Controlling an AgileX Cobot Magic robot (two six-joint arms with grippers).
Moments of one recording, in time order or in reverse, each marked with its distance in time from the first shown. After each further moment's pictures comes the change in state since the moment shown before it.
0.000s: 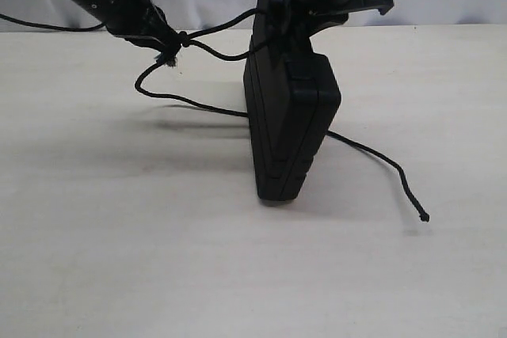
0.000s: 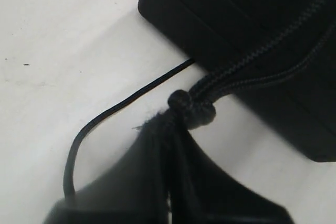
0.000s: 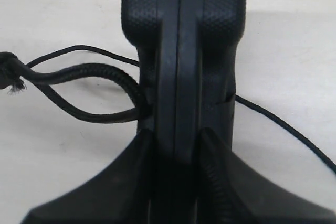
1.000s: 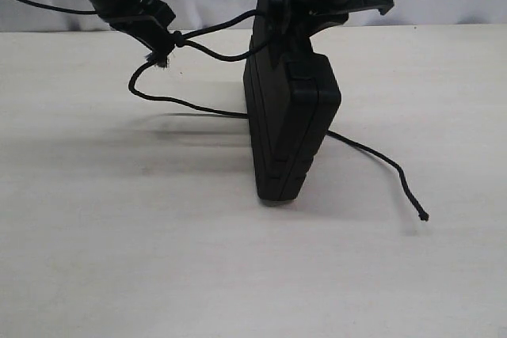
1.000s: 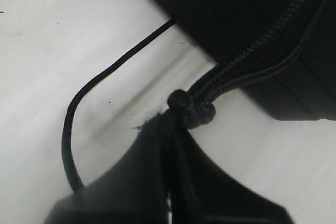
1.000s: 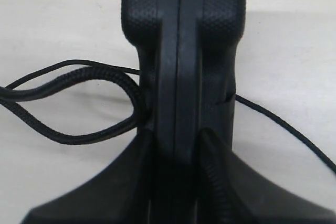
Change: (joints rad) left arm -0.014 0.036 -0.188 0.135 0.291 -0.217; right arm 0.000 0.000 0.000 0.000 0.000 0.000
